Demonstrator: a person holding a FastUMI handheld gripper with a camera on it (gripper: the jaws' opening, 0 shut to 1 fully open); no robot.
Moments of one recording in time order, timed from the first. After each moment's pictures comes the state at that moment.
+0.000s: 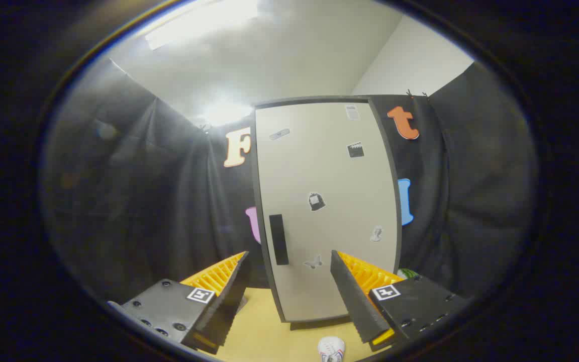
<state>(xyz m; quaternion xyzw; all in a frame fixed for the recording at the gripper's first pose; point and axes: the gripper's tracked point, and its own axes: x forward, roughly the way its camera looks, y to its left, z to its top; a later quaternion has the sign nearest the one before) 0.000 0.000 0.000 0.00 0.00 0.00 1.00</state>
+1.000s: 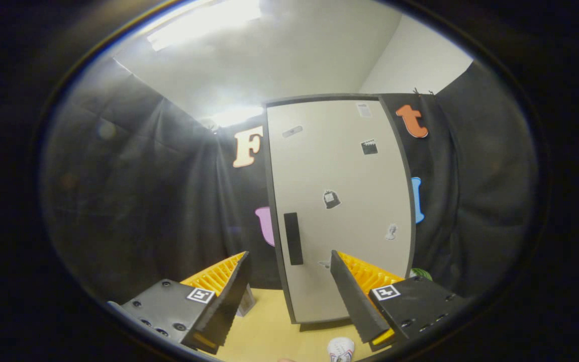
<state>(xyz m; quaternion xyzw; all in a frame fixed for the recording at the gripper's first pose) 0.022 0.026 -0.017 0.00 0.00 0.03 1.00</state>
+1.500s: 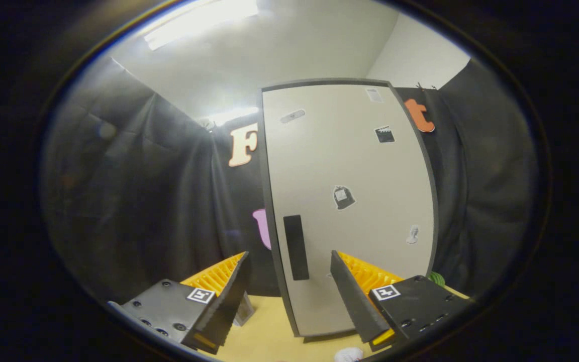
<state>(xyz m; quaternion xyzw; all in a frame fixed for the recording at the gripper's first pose) 0.117 0.034 -0.029 0.02 -0.01 0.02 1.00</state>
